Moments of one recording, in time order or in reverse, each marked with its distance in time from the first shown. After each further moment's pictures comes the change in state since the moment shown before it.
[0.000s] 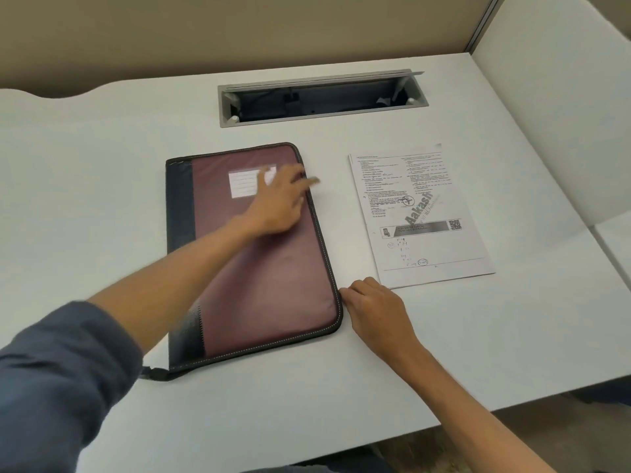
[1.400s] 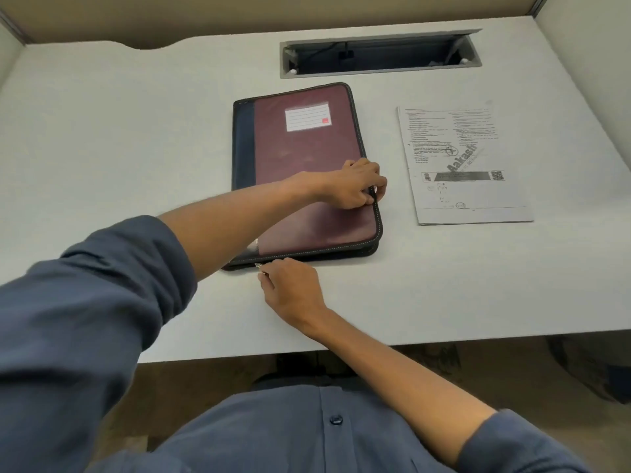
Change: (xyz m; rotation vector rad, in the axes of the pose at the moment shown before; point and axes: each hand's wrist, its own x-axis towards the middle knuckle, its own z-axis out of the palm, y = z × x) left_hand -0.077 0.077 -0.015 -0.110 -0.394 0.227; right_hand -0.037 -0.184 0.046 0.351 -0.147 -0.134
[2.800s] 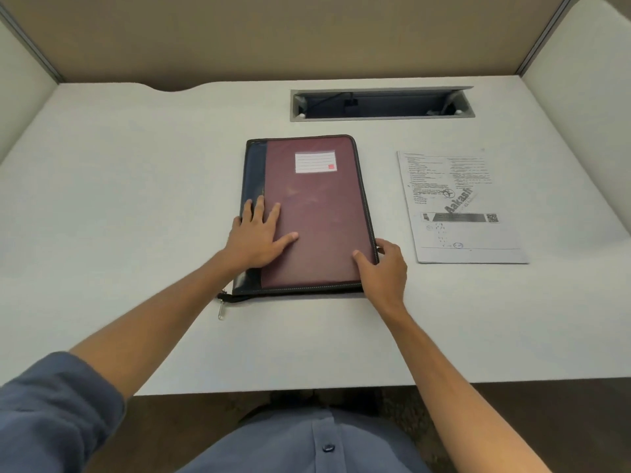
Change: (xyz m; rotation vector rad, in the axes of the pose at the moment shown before) left_hand -0.124 -0.085 0.043 0.125 0.224 -0.747; right_hand 0.018 0.099 -0.079 0.434 0.435 0.661
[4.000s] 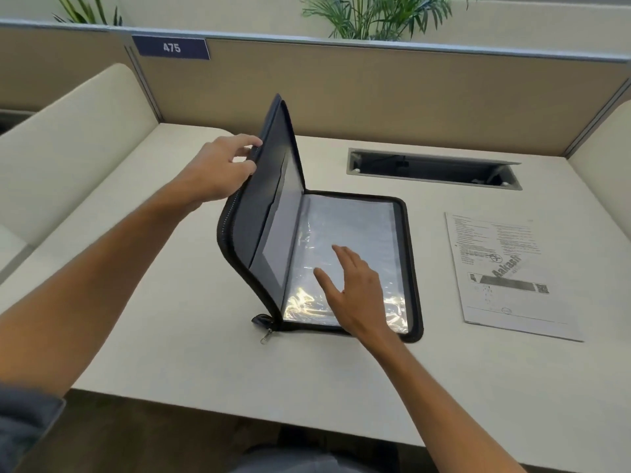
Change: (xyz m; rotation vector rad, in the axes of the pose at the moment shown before) left_hand -0.067 -0.095 -0.206 -0.680 0.416 -0.046; right_hand -0.044 -0.091 0.064 -0.255 -0.220 -0.695
